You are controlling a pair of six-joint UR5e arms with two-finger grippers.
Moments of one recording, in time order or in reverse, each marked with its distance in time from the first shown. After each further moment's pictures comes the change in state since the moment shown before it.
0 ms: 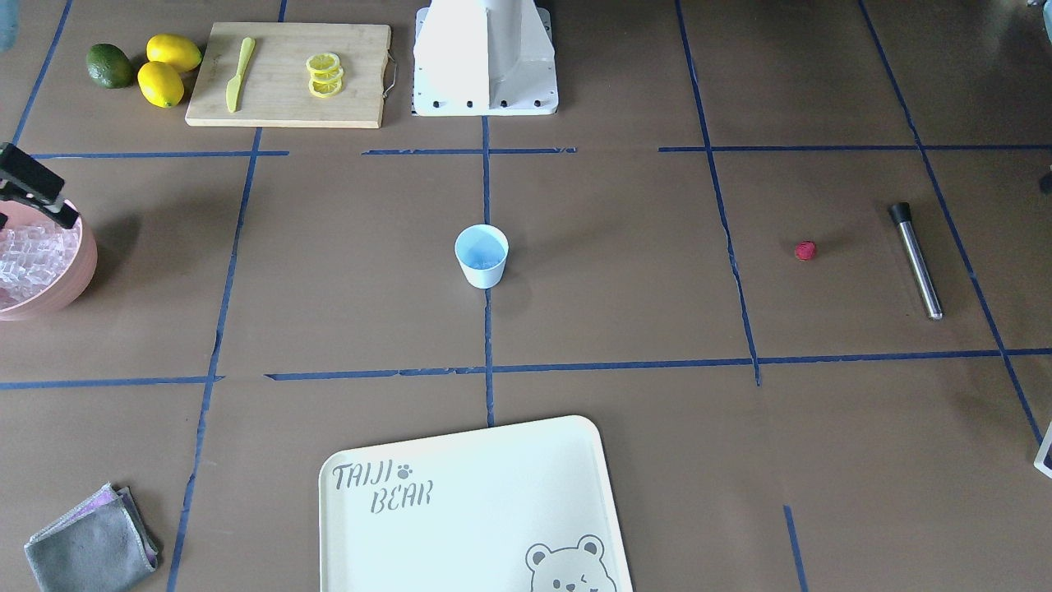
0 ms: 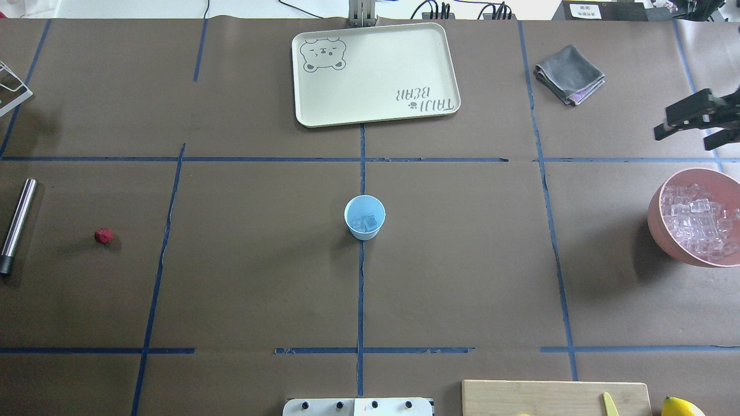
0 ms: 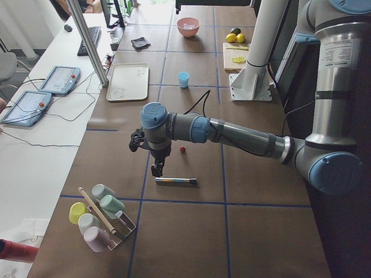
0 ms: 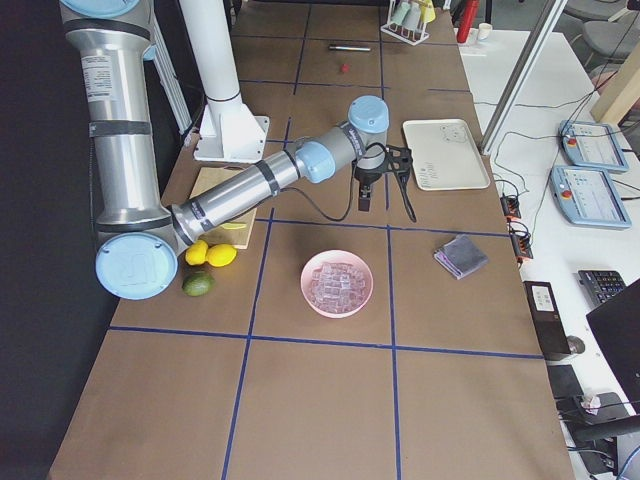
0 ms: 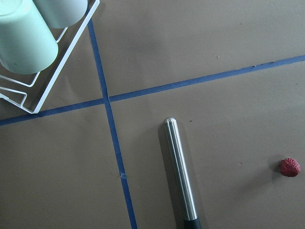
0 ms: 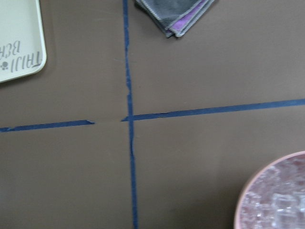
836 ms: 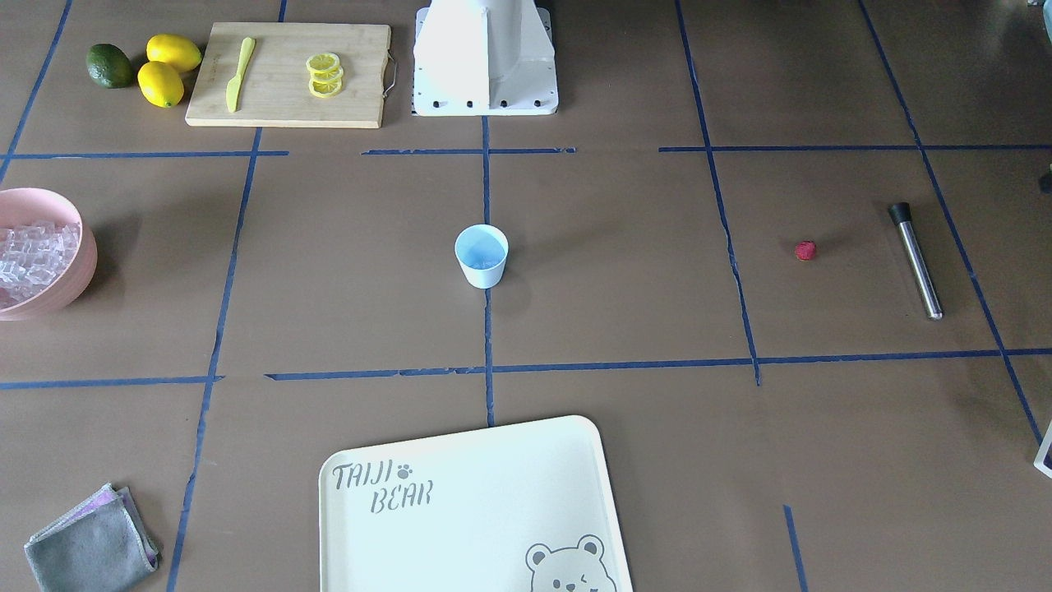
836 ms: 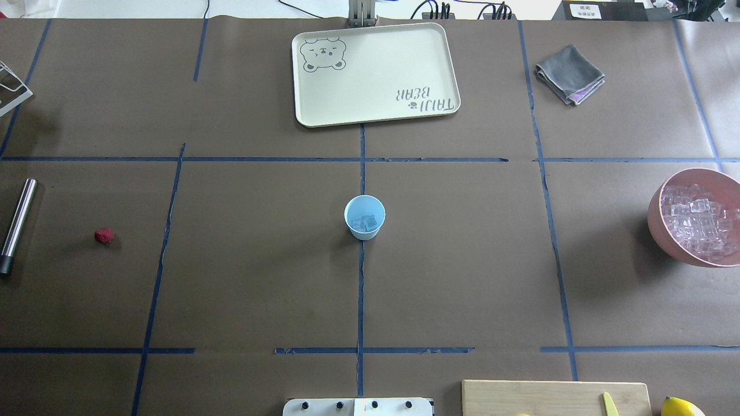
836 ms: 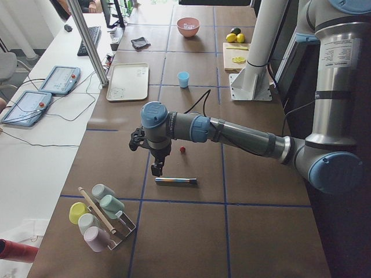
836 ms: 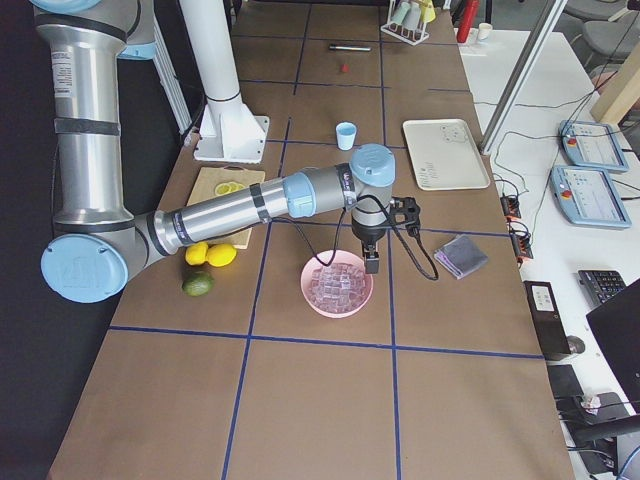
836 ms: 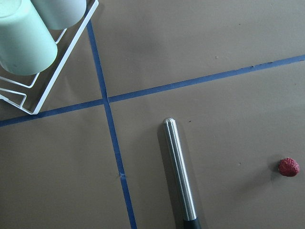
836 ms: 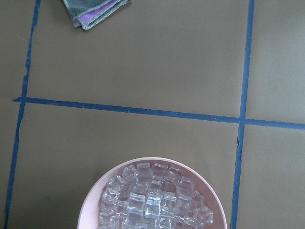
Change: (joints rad) left arm 0.000 0.000 -0.003 0.000 0.000 0.001; right arm 0.168 -0.051 -0.087 -0.140 -0.059 -0.479
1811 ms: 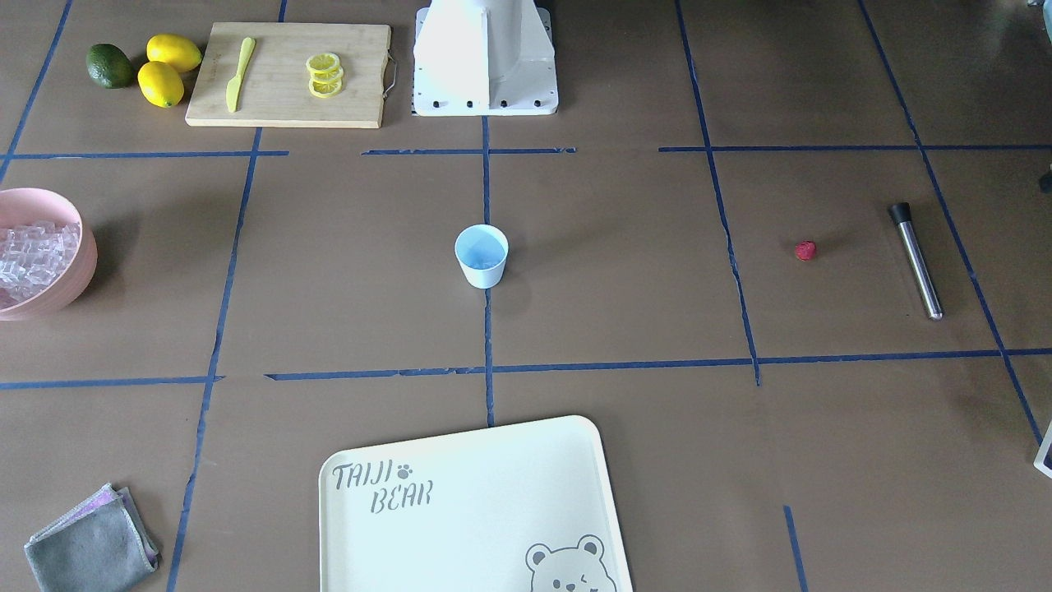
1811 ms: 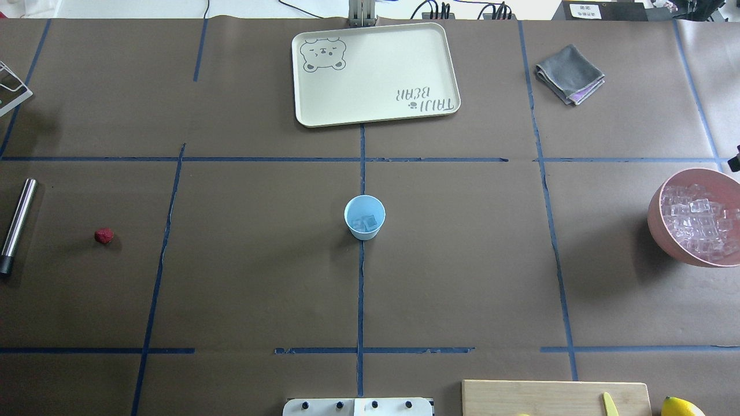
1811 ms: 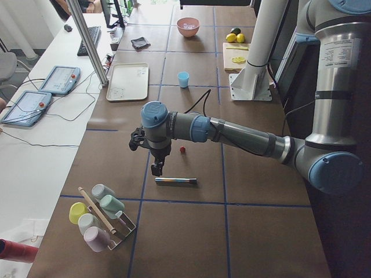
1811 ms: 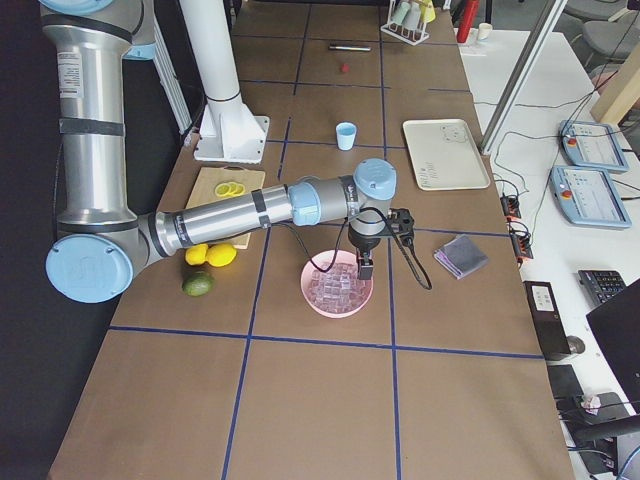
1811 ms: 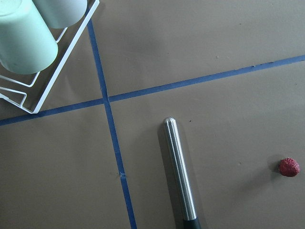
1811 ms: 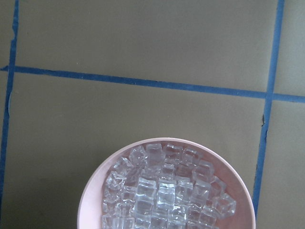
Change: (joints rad) left arm 0.000 0.001 -0.005 -0.011 -0.004 -0.005; right arm -0.105 -0.008 -0.050 0.007 0.009 0.025
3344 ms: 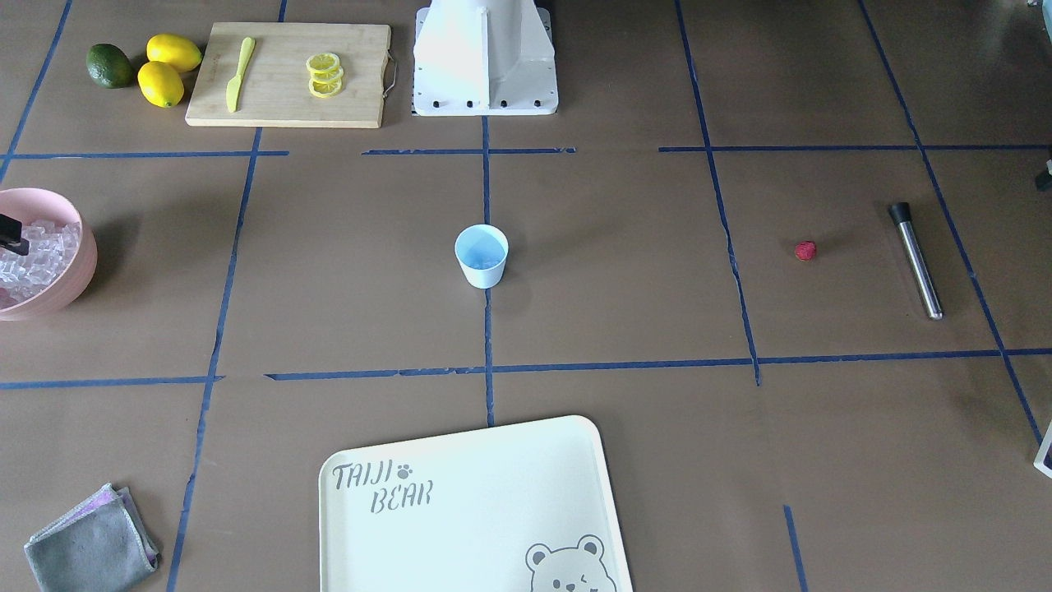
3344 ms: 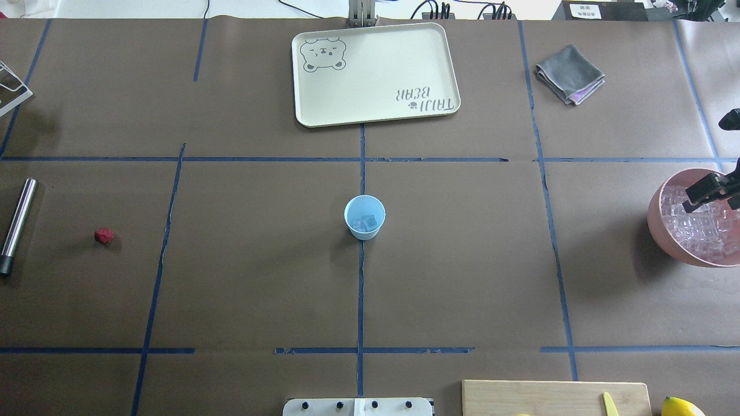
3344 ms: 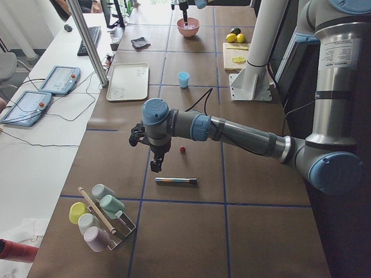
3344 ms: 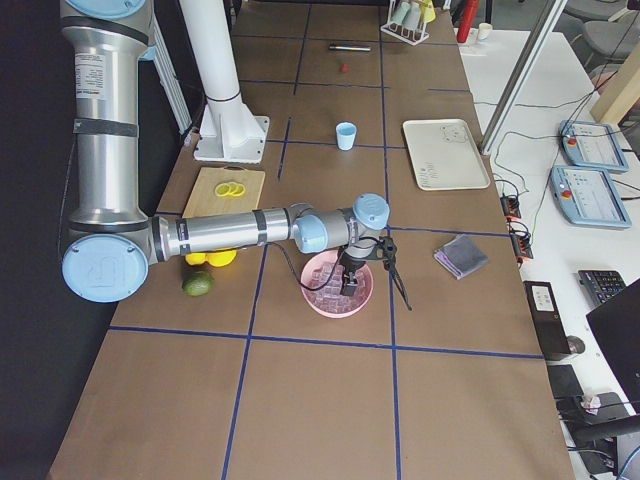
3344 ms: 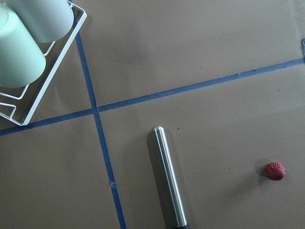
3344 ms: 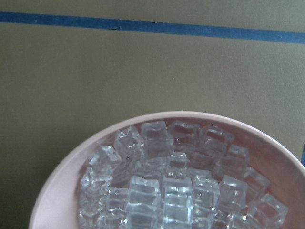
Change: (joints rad) left arm 0.000 0.000 -0.013 -0.019 -0.019 -0.003; right arm -0.159 -0.027 -0.156 0.180 -0.016 0.157
